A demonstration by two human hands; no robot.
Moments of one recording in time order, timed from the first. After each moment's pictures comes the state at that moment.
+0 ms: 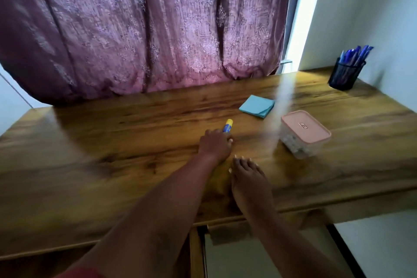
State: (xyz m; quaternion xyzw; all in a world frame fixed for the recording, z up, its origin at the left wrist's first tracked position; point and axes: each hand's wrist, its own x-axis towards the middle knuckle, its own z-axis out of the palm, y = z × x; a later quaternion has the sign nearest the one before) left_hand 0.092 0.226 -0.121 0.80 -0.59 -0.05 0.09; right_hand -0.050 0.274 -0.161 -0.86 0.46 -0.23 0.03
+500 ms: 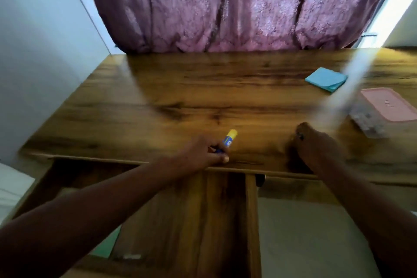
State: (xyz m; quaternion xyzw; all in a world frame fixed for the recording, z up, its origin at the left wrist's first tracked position) left_hand 0.147 0.482 -0.081 0.76 -0.48 -0.31 0.31; right_hand -0.063 0.287 -0.098 -0.87 0.46 -0.08 0.14
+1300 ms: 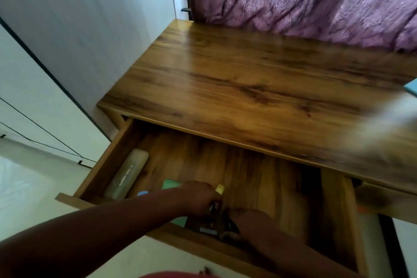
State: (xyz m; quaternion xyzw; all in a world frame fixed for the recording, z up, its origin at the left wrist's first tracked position) left_hand 0.236 0.697 -0.171 0.73 -0.59 -0.34 -0.06; right_hand 0.081 0.591 -0.193 -0.93 0.09 0.28 0.22
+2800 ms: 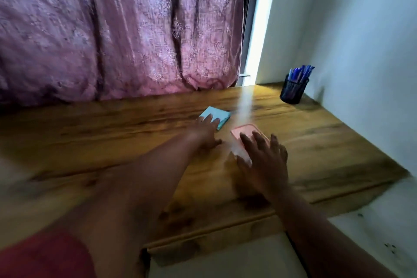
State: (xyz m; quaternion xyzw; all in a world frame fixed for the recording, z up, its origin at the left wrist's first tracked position) left_hand 0.038 0.129 -0.075 0.74 -0.67 -0.07 -0.04; right_hand -0.171 0.165 -0.106 -0.84 0.49 -0.21 -0.11
